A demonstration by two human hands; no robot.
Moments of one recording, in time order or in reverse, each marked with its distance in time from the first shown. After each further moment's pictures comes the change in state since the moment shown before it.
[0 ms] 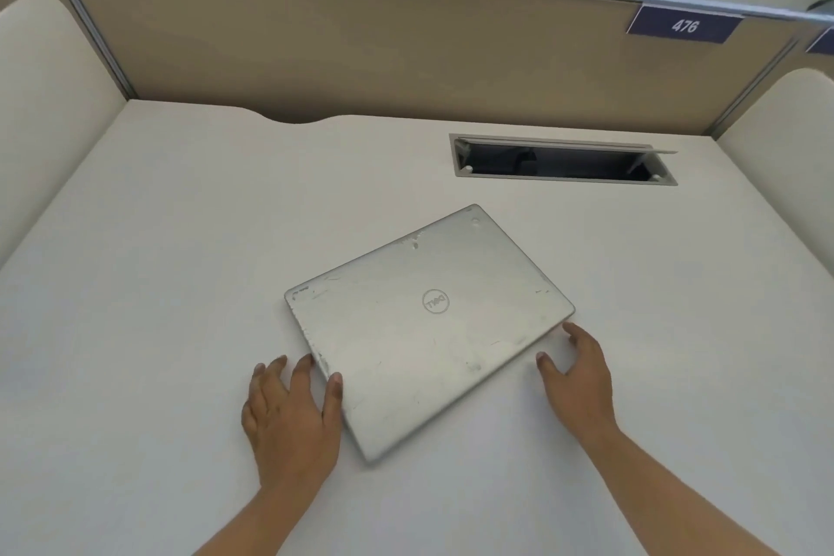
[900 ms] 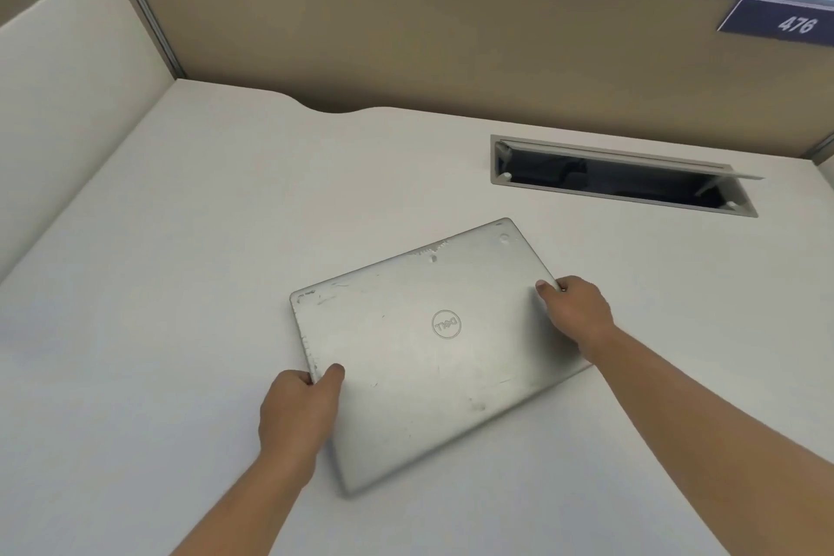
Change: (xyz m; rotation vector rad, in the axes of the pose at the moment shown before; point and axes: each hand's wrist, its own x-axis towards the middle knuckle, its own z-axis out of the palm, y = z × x) left_hand 0.030 0.048 -0.011 -0.503 -0.096 -0.509; right_hand 0.146 -0.076 0.027 -0.302 -0.348 0.089
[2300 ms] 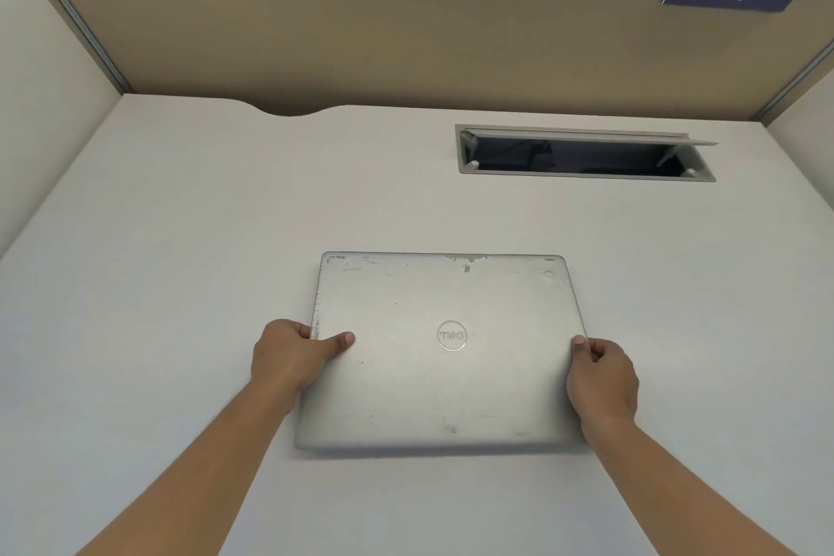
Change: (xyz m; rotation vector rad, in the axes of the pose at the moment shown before) left_hand 0.063 0.035 0.011 0.072 -0.171 0.075; right_hand -0.071 0.094 0.031 0.309 0.452 0.199
